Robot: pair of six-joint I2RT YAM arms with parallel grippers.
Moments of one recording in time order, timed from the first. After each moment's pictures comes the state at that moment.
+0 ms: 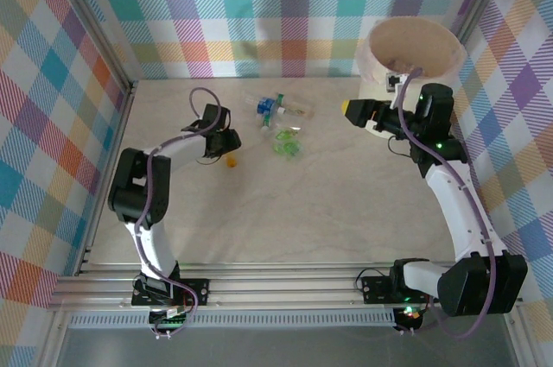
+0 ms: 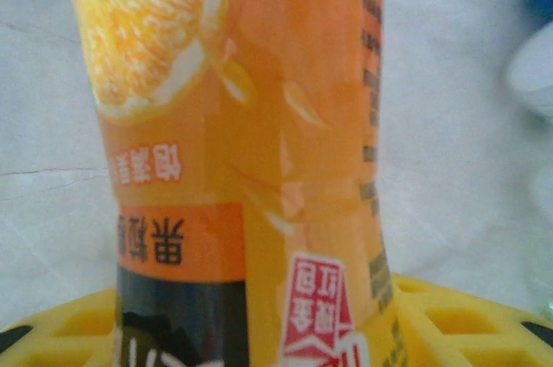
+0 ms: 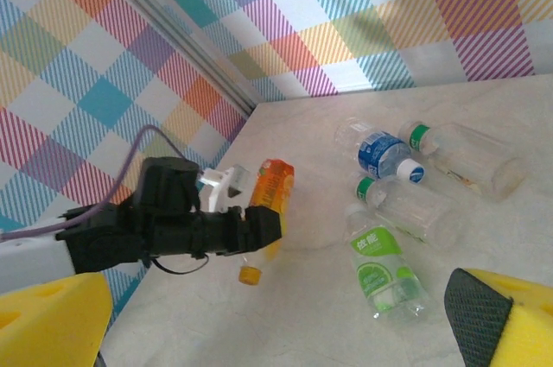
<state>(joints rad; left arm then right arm) -0.28 1.84 1.21 -0.32 -0.05 -0.61 0.07 1.20 1.12 -0.23 -0.77 0.42</state>
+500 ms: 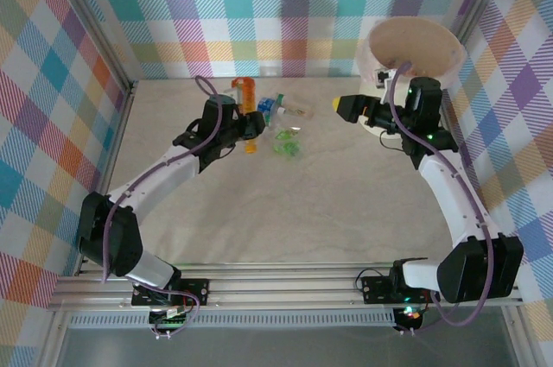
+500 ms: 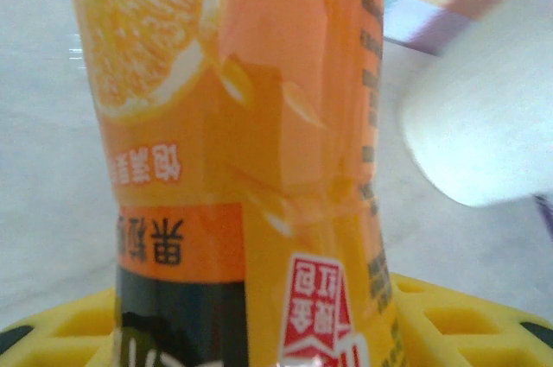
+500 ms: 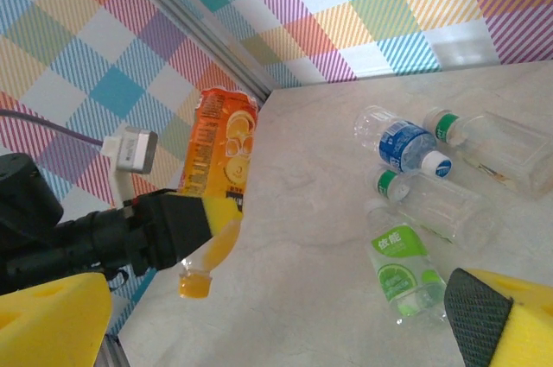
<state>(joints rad) -0.49 1.49 1.18 -0.21 0.03 -0.55 0.12 1.28 1.17 -0.22 -0.78 0.44</state>
